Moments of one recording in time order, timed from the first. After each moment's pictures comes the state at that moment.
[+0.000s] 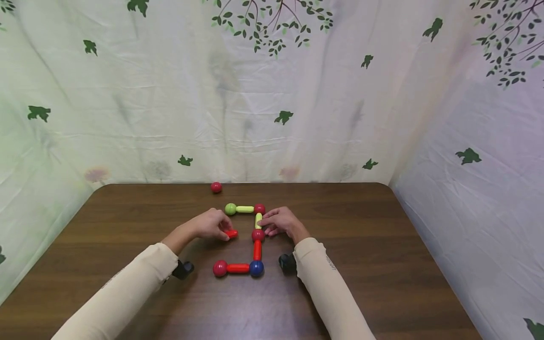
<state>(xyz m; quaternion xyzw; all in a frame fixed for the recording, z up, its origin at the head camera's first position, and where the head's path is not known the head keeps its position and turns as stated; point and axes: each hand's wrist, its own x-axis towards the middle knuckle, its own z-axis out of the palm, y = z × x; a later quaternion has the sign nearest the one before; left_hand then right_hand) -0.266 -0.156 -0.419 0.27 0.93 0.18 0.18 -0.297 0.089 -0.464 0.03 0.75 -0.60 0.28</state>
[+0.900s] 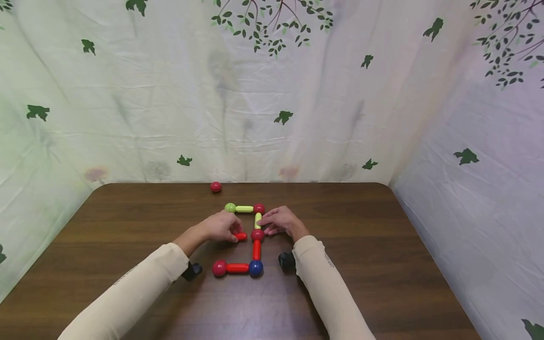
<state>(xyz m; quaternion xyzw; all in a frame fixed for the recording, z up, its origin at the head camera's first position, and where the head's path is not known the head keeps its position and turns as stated) -0.263 -0.124 -0.421 0.26 0.94 0.14 0.19 -0.301 0.088 -0.464 0.05 0.75 -0.60 0.29</state>
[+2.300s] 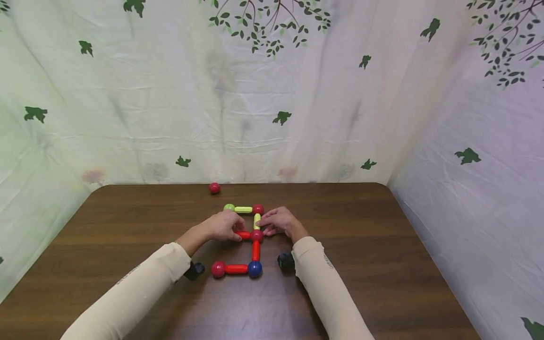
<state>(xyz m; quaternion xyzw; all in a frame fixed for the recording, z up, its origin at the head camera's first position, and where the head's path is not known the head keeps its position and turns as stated) -0.263 -0.116 -0.420 0.27 0.94 0.14 0.17 -0.299 0.089 -0.465 0.04 0.74 -0.60 0.29</state>
